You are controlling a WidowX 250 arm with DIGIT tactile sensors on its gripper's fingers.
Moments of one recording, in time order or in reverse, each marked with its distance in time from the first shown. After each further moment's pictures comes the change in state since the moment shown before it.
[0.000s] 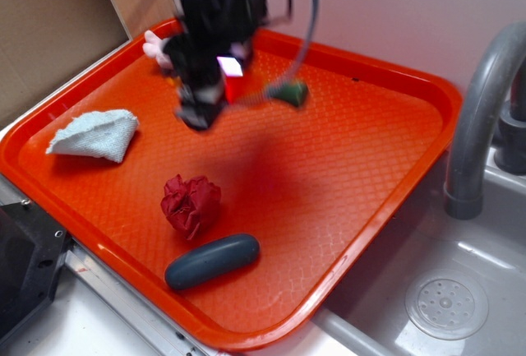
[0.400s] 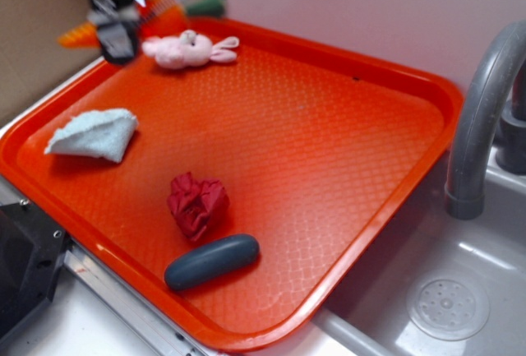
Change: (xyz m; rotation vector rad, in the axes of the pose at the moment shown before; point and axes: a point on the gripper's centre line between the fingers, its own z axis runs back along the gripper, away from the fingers) arm -0.061 -0.009 0.061 -0.023 -0.035 0.493
